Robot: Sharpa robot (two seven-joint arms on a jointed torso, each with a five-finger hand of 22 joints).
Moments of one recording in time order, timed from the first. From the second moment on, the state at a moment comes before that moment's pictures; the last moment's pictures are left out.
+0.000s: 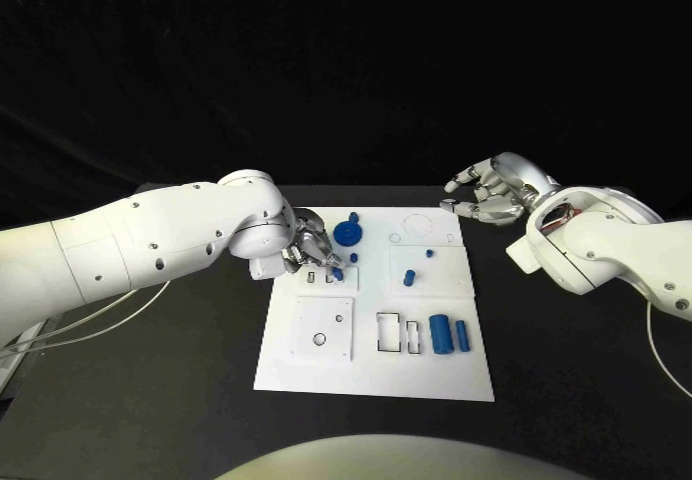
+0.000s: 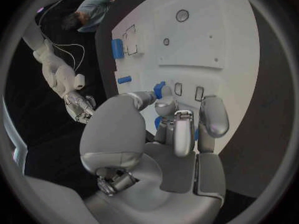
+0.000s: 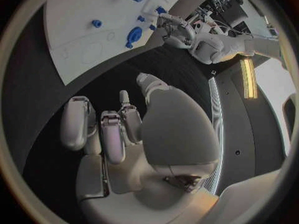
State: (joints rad) left arm 1.31 -0.65 -0.08 1.39 -0.78 0.21 -0.62; left_hand 1.20 -0.16 0.64 0.28 0.29 0.92 0.04 0.63 0.81 1.34 -0.04 1.09 0.96 1.46 -0.08 1.57 1.31 0.09 1.33 0.03 1.33 1.22; right arm 1.34 -0.93 -0.15 1.63 -0.94 -0.52 -0.16; right_hand 1.37 -0.22 0.27 0.29 0.35 0.87 0.14 0.19 0.48 1.40 0.06 1.39 1.31 1.47 0.00 1.56 1.31 0.08 1.39 0.10 1.26 1.31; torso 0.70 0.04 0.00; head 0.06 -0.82
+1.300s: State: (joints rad) left arm 1.21 -0.84 -0.08 1.62 -1.08 -0.14 -0.41; left_hand 1.14 -0.22 0.60 0.23 0.55 0.99 0.02 0.64 0.79 1.41 -0.05 1.10 0.98 1.47 -0.09 1.57 1.31 0.08 1.37 0.02 1.38 1.30; right arm 1.34 -0.94 -0.15 1.63 -0.95 -0.52 -0.17; right_hand 1.36 -0.21 0.27 0.29 0.34 0.87 0.14 0.19 0.48 1.40 0.06 1.39 1.31 1.47 0.00 1.56 1.31 0.08 1.39 0.10 1.26 1.31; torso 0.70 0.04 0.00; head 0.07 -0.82
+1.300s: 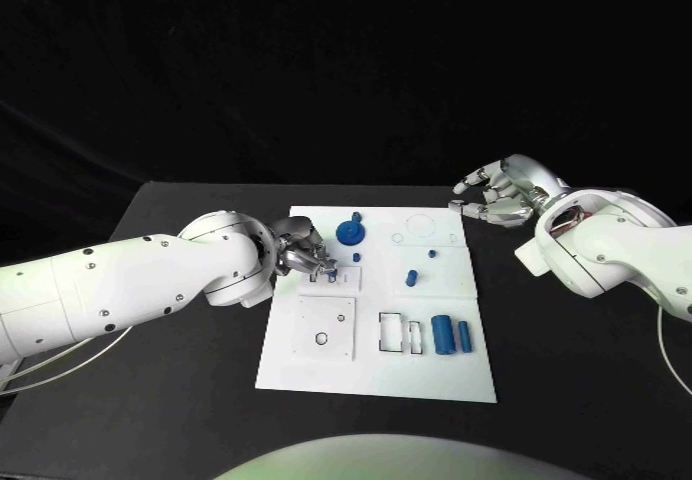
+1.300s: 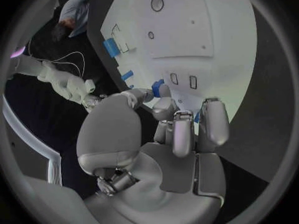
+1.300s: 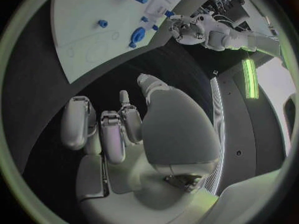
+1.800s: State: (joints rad) left arm 1.18 -0.84 -0.08 1.62 -1.19 -0.20 -0.38; left_hand 1.14 -0.22 0.60 0.23 0.55 1.00 0.02 0.64 0.79 1.41 -0.05 1.10 0.98 1.47 -0.09 1.57 1.31 0.08 1.37 0.02 1.38 1.30; right arm 1.34 -0.95 -0.15 1.63 -0.95 -0.52 -0.17; right_hand 1.36 -0.21 0.27 0.29 0.34 0.87 0.14 0.19 0.48 1.40 0.06 1.39 1.31 1.47 0.00 1.56 1.31 0.08 1.39 0.10 1.26 1.31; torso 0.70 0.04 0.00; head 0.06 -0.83
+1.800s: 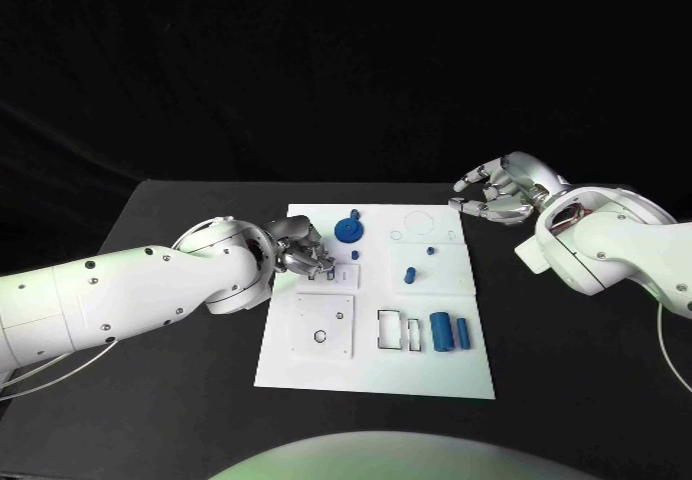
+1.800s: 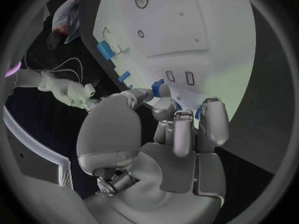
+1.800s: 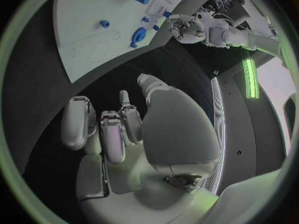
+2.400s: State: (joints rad) left arm 1.18 -0.82 -0.08 1.59 -1.22 -0.19 -0.40; left_hand 1.14 -0.22 0.60 0.23 0.55 1.00 0.02 0.64 0.78 1.41 -0.04 1.10 0.98 1.47 -0.09 1.57 1.31 0.08 1.37 0.02 1.38 1.30; right arm 1.34 -0.95 -0.15 1.63 -0.95 -0.52 -0.17; right_hand 1.36 -0.21 0.27 0.29 0.34 0.87 0.14 0.19 0.48 1.40 0.06 1.39 1.31 1.47 0.00 1.56 1.31 0.08 1.39 0.10 1.26 1.31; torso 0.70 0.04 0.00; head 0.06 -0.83
